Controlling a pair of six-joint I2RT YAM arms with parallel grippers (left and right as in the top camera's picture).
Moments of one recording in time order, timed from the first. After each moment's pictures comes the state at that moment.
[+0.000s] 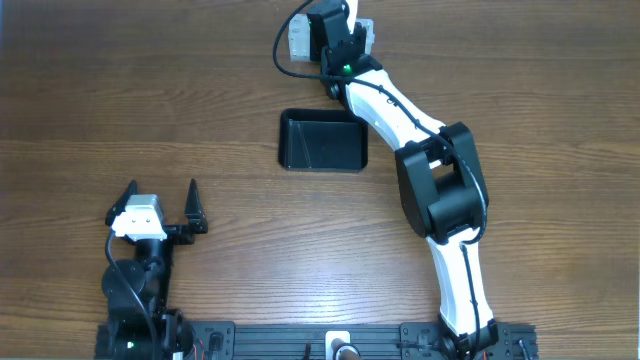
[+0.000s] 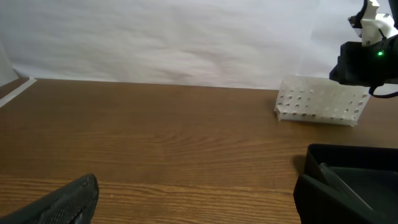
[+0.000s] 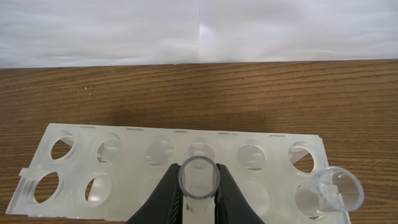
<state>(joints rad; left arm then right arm) 0.07 0.01 0.01 -0.07 0.05 -0.04 0.44 2.31 1.81 -0.10 0.40 0.28</state>
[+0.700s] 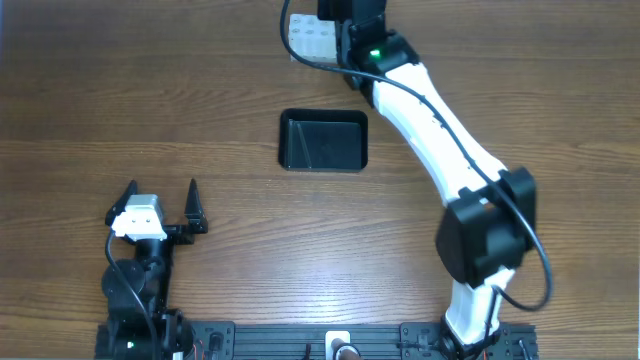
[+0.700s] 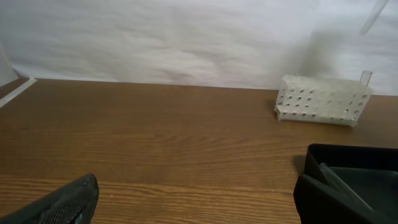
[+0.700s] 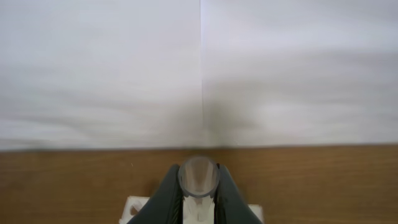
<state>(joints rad) 0.07 0.01 0.01 -0.07 0.05 -0.04 0.44 1.99 1.81 -0.17 0.39 0.20</state>
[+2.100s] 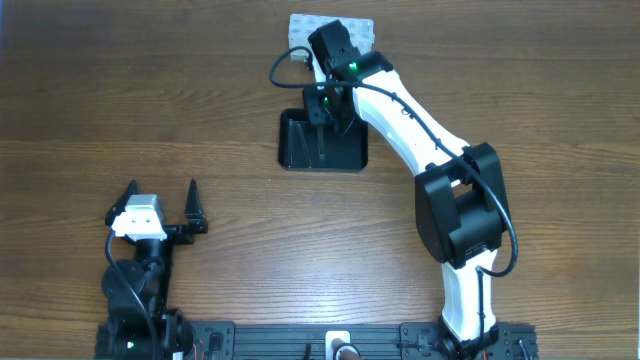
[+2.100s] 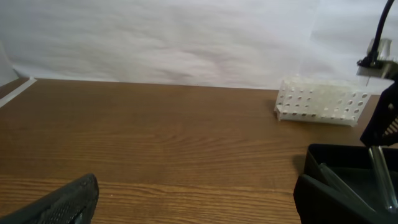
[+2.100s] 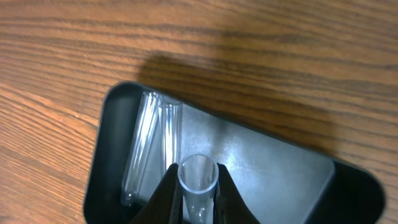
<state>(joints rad) 0.07 0.01 0.01 -0.07 0.05 -0.04 0.47 2.14 1.74 -0.81 -0.15 0.23</state>
